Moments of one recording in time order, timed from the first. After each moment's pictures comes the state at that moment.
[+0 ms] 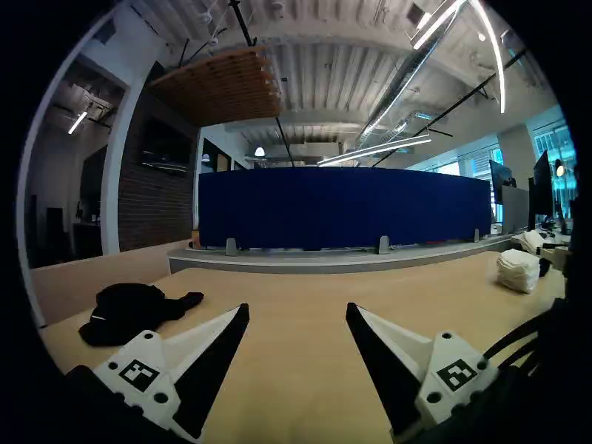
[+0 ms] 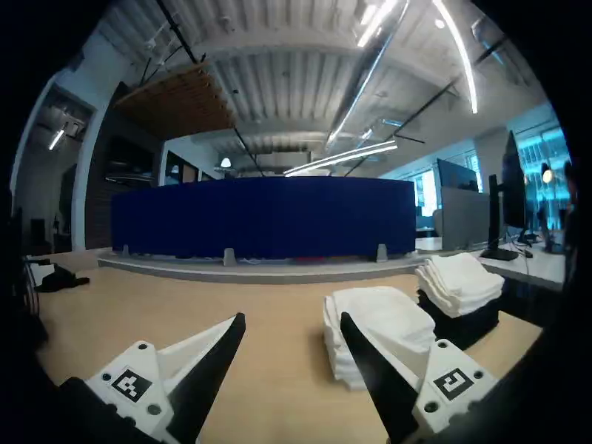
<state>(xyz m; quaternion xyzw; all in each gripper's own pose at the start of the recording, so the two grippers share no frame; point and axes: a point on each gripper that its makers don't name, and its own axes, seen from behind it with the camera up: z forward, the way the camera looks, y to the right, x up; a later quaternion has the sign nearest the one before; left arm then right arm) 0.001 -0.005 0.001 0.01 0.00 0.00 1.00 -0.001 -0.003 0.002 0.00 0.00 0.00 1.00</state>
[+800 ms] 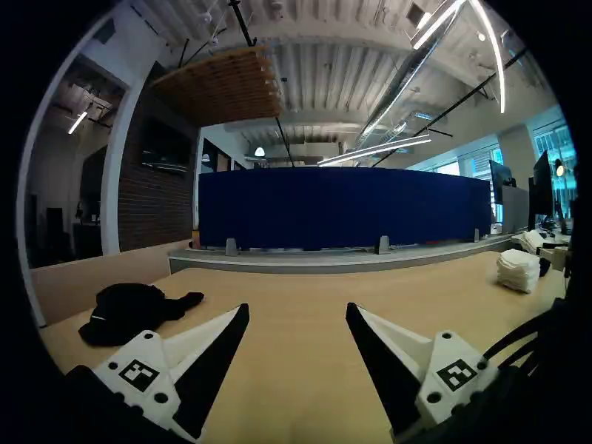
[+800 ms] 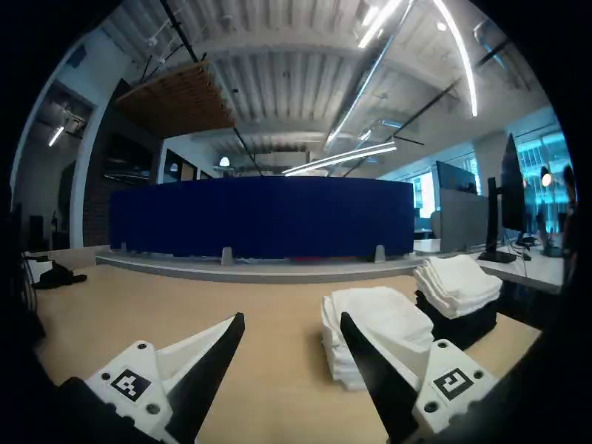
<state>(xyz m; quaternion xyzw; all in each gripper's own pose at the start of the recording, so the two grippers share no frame) 0.001 -0.005 0.000 0.01 0.00 0.00 1.00 -0.001 0.000 0.001 -0.01 0.00 0.00 1.00</state>
